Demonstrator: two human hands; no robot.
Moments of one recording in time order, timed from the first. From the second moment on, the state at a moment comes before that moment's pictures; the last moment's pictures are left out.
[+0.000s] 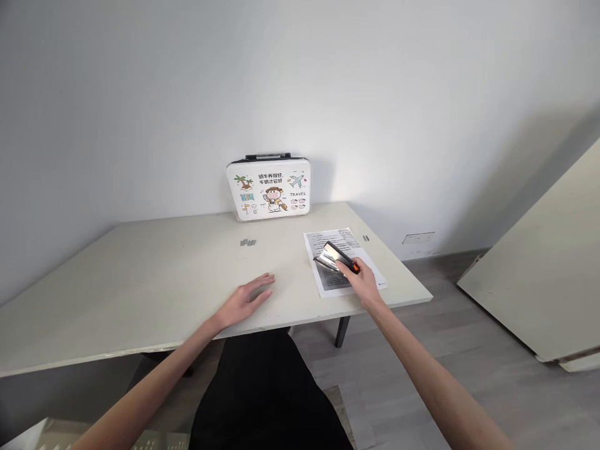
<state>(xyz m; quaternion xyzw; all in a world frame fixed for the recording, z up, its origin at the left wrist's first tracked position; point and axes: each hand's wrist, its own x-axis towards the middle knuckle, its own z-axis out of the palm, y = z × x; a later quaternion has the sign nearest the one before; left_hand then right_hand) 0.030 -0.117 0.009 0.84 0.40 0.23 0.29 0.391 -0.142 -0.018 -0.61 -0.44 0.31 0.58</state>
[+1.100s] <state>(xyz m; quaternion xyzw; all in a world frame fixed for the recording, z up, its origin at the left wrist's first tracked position) -0.017 -0.124 -0.006 0.54 0.50 0.57 0.36 0.224 -0.106 -0.017 -0.49 -0.66 0.33 0.47</state>
